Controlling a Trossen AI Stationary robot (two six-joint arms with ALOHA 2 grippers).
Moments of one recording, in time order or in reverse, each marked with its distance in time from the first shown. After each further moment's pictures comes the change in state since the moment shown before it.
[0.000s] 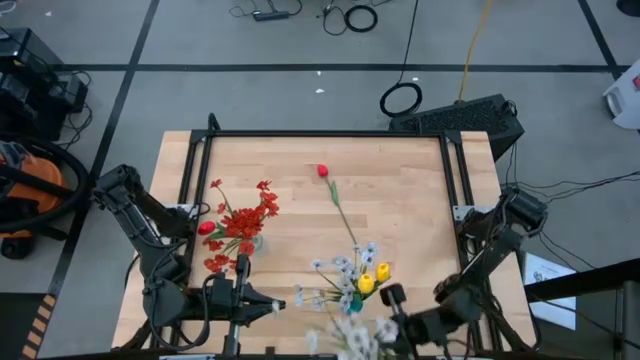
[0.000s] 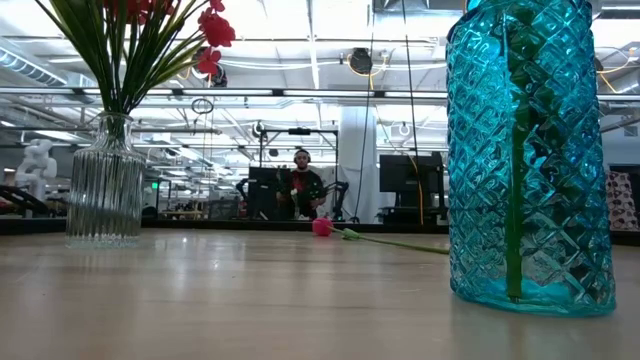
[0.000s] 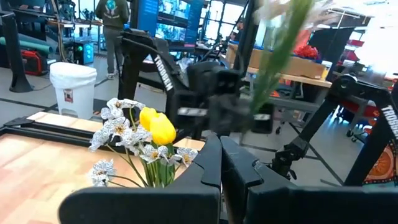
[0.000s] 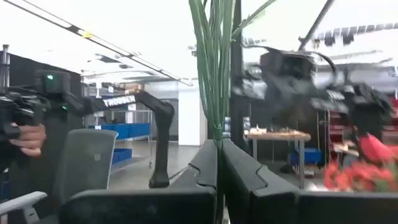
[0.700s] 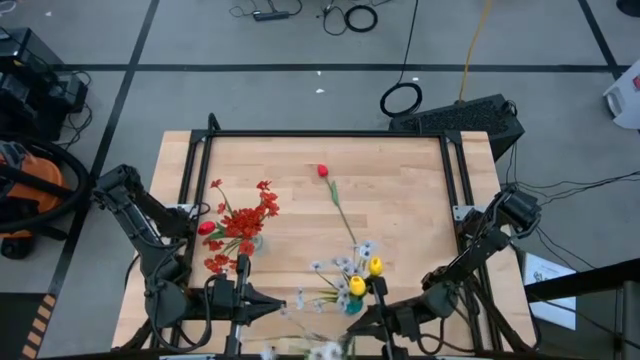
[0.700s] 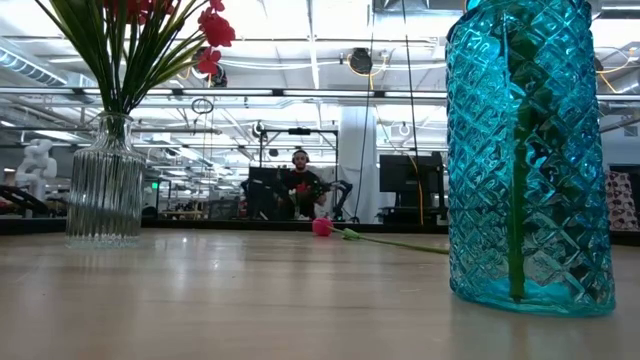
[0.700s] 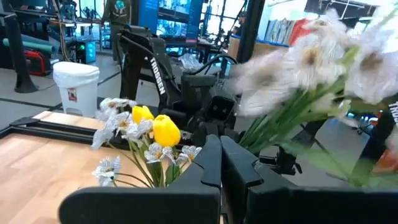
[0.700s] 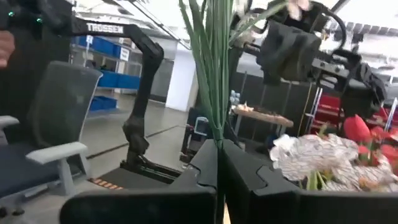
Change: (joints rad) left arm 0.000 0.000 0.000 -0.033 -0.001 0.001; right arm -0.093 0.030 -0.079 -0.080 -0.091 -0.091
